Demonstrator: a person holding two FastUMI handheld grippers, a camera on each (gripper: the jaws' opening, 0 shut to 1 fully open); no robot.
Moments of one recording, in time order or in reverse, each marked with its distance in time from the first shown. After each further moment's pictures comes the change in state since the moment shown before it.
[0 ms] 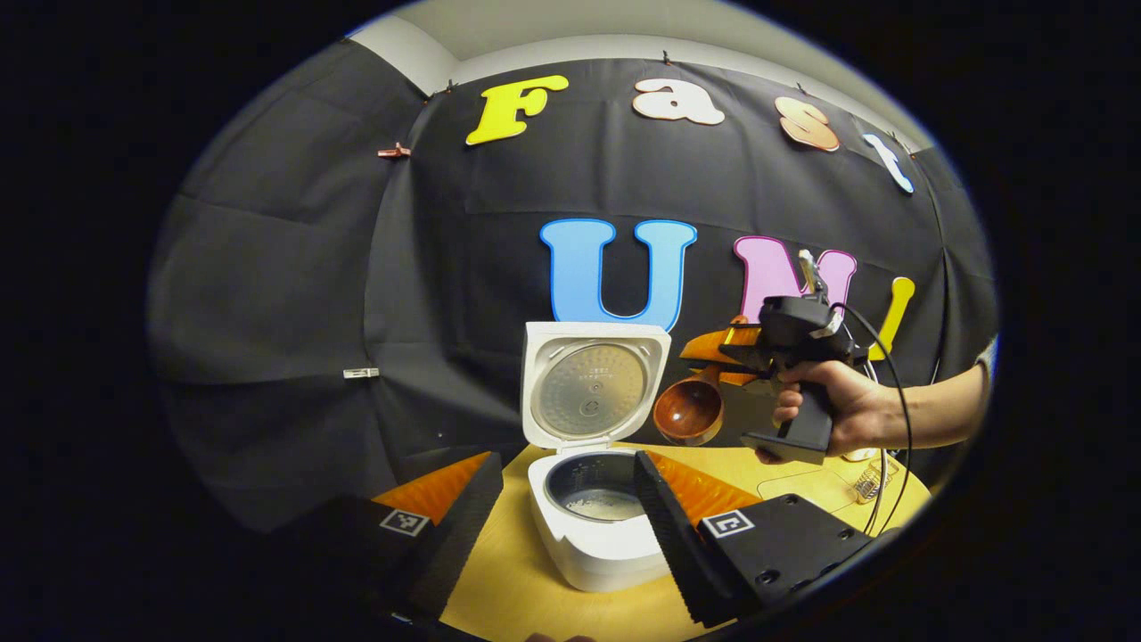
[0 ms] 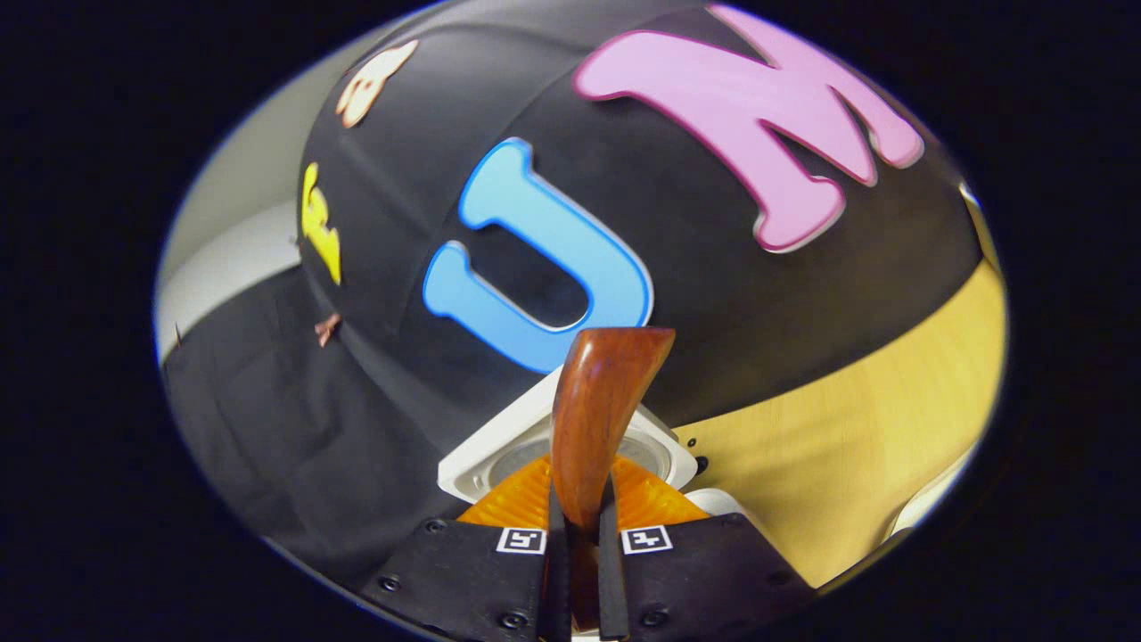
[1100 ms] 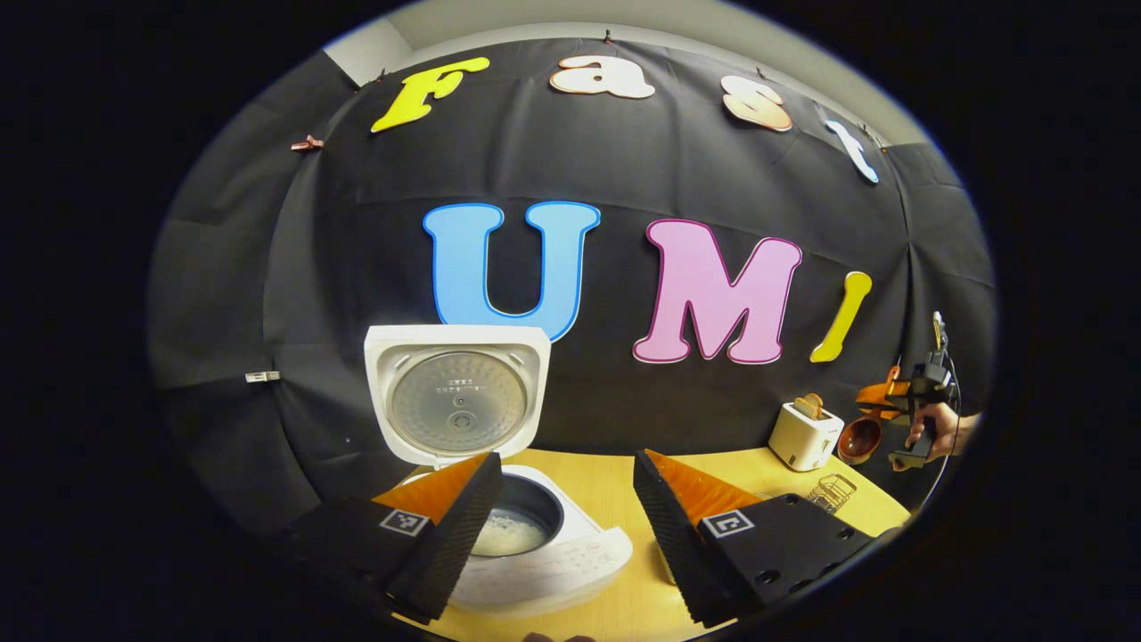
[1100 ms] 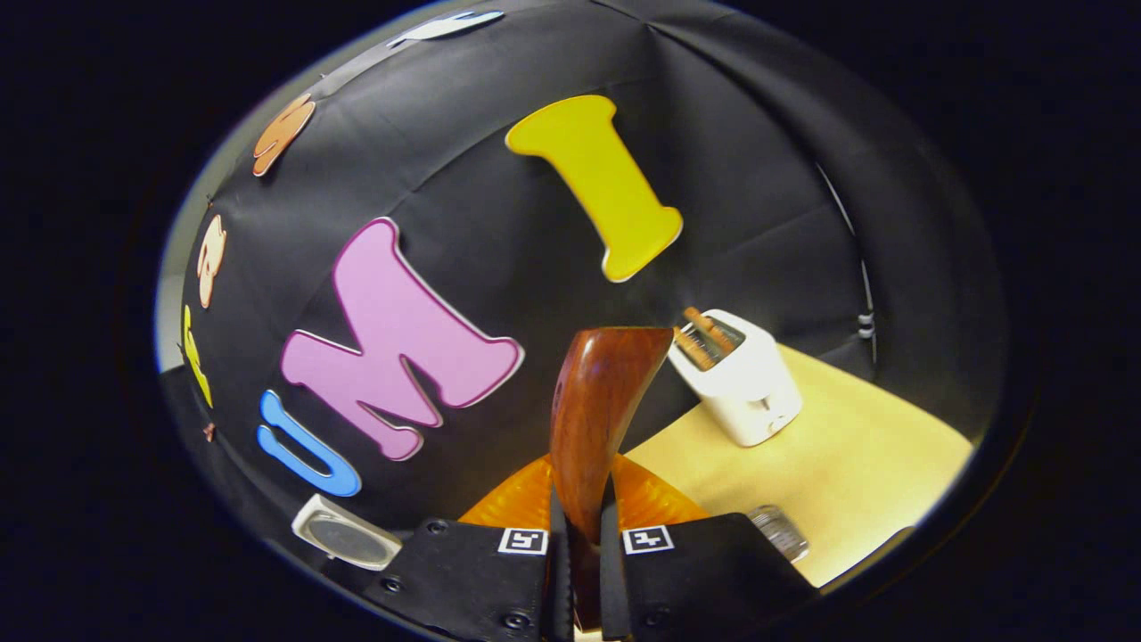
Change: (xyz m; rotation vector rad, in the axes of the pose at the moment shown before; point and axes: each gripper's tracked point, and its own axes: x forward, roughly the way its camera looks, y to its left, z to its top) left arm 0.076 -0.143 0.014 0.005 0.038 -0.184; right arm -0.327 -0.345 0.253 -0.091 -0.391 -0.568
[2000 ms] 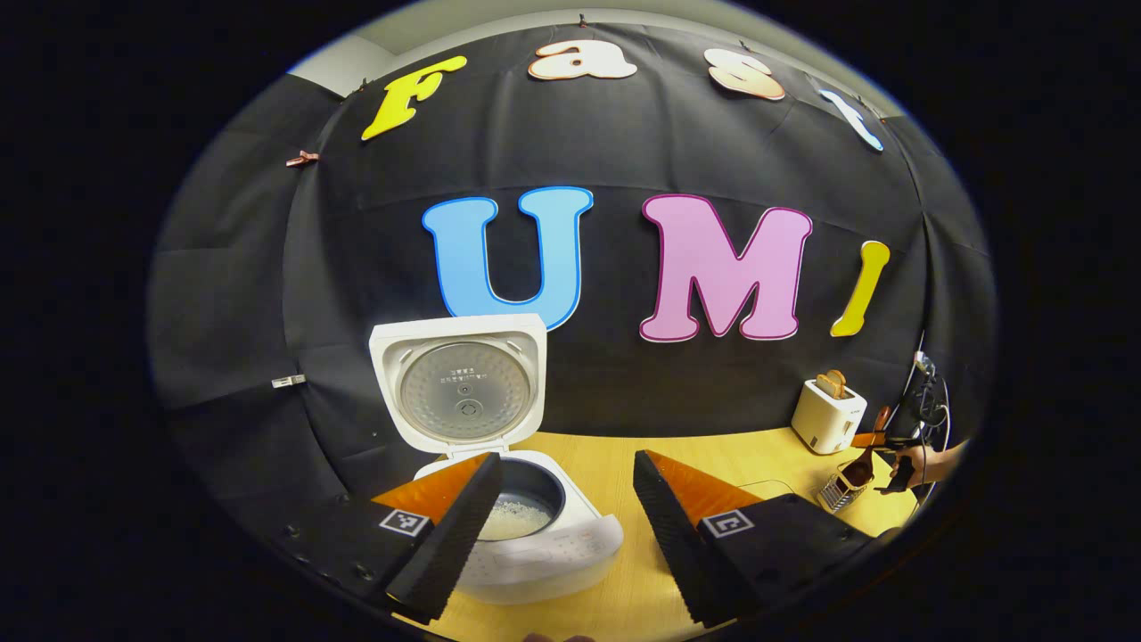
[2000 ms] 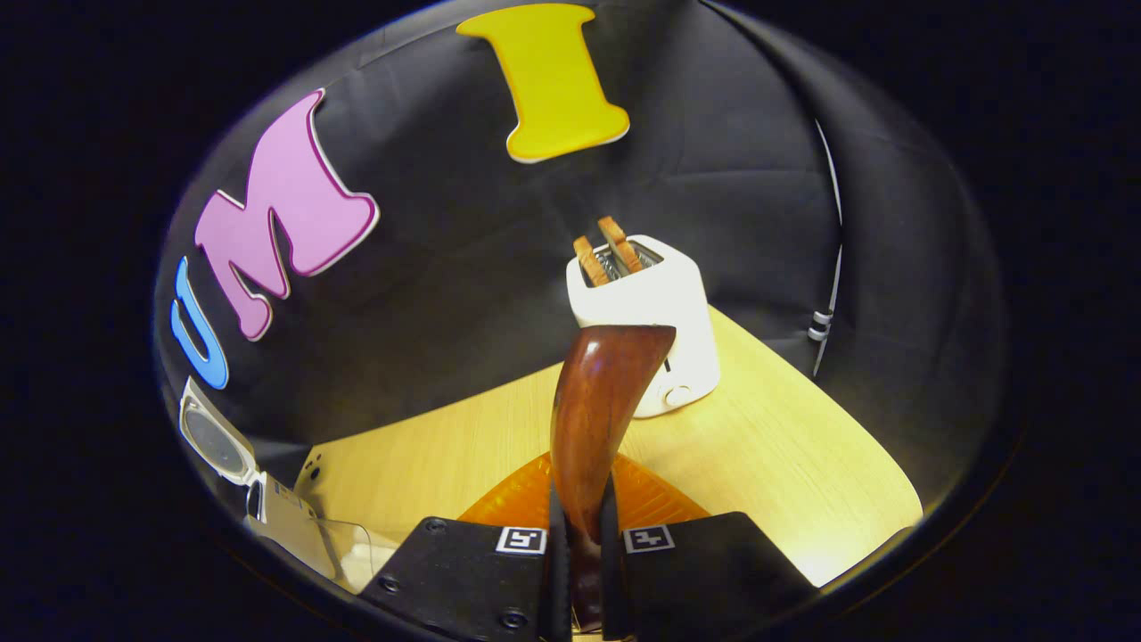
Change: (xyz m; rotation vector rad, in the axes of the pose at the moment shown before) left arm -0.008 -0.022 -0.006 0.060 0.072 0.107; right arm 0.065 -0.134 -0.097 -0.270 0.232 -0.160
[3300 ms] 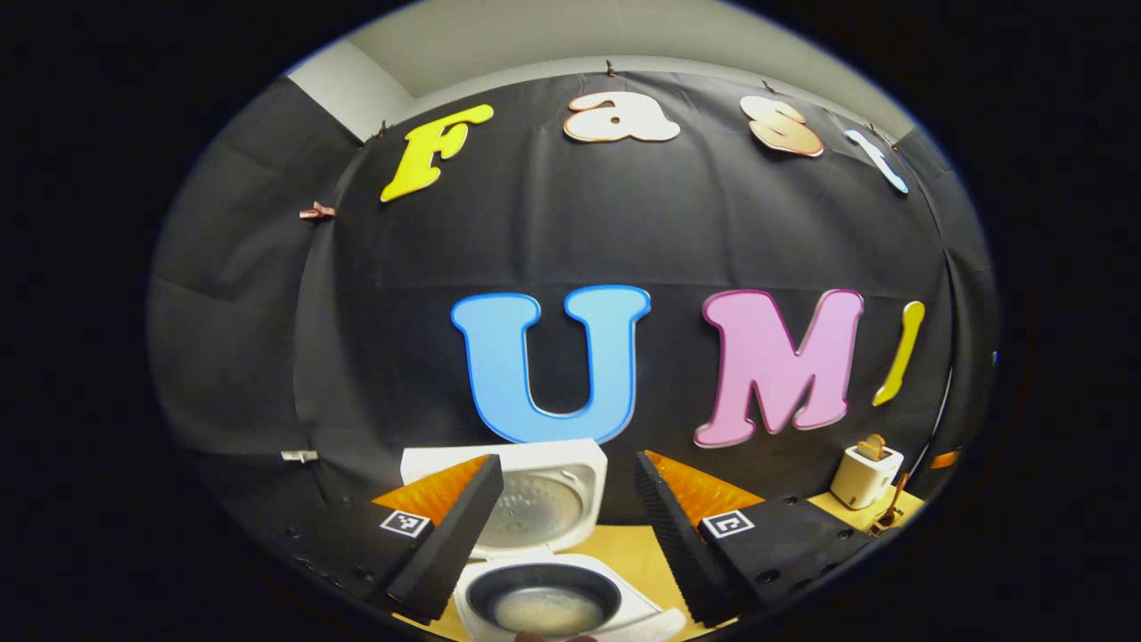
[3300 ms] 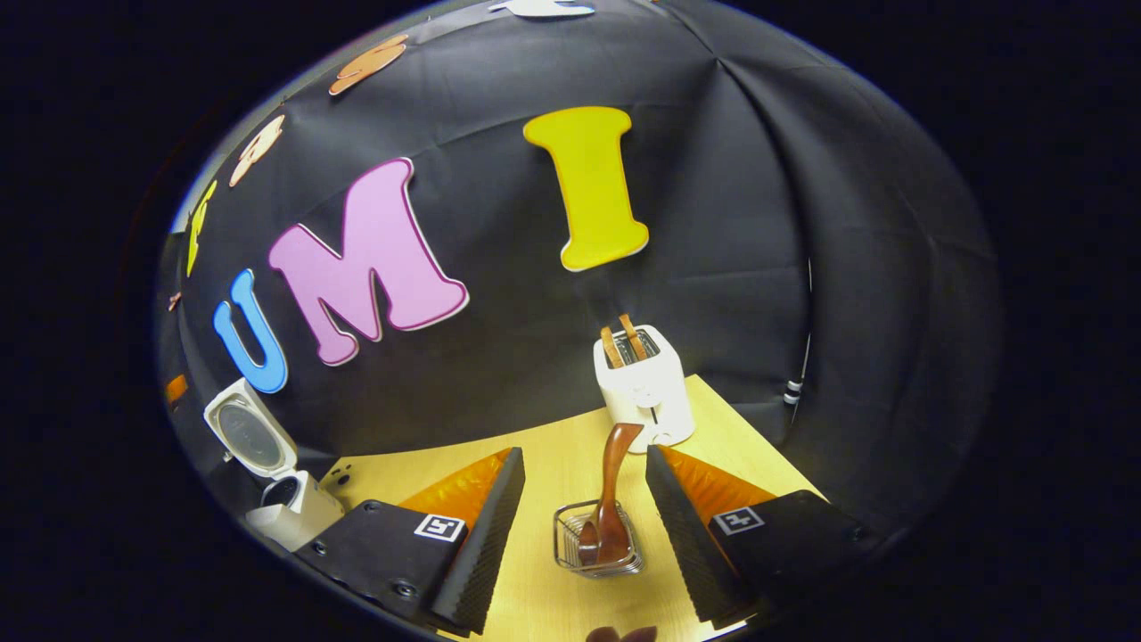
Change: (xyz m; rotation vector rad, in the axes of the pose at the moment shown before) left arm 0.075 0.086 0.138 0.009 -0.306 0.078; right arm -0.165 0.027 0.068 -0.046 -0.245 0.079
